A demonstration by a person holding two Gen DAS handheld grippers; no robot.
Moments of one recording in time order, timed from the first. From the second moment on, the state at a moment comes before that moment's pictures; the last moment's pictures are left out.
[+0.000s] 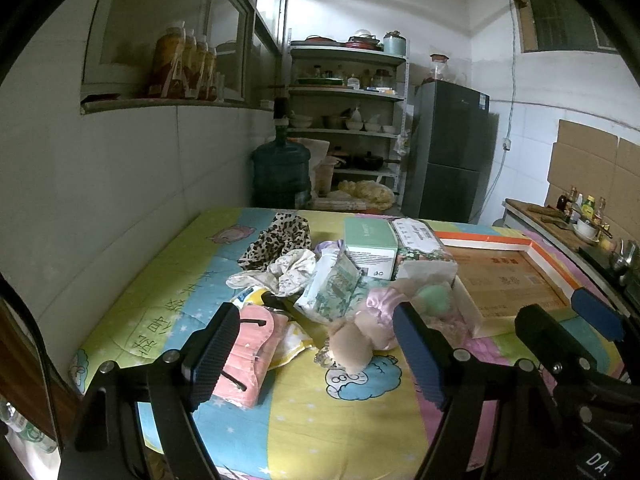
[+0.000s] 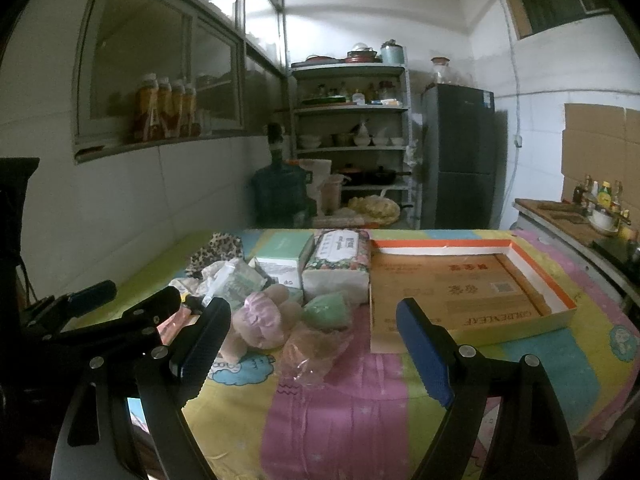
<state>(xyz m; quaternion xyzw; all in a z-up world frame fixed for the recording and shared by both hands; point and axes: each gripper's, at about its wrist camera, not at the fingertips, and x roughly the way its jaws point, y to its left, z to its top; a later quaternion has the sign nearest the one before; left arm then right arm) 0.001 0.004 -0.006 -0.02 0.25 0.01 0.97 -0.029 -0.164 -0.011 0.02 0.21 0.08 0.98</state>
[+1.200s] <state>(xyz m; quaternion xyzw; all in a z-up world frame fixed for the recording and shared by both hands) 0.002 0.005 -0.006 -0.02 0.25 0.01 0.97 -0.025 -0.158 -0.012 0.02 0.21 0.09 0.97</state>
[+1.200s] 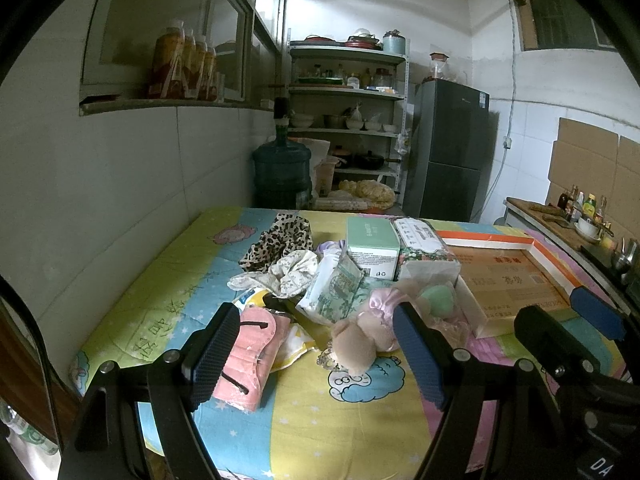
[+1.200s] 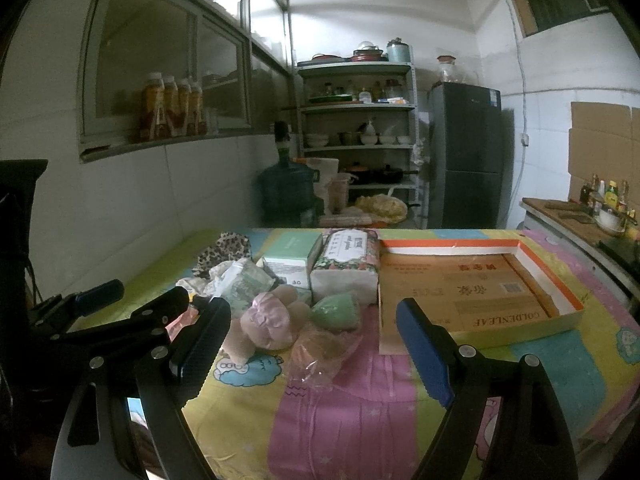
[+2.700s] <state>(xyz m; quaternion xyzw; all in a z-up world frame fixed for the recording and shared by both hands) 0.006 0.007 -0.017 -0.02 0.25 0.01 0.97 -0.030 -0.135 -0.017 0.02 0.21 0.09 0.97</state>
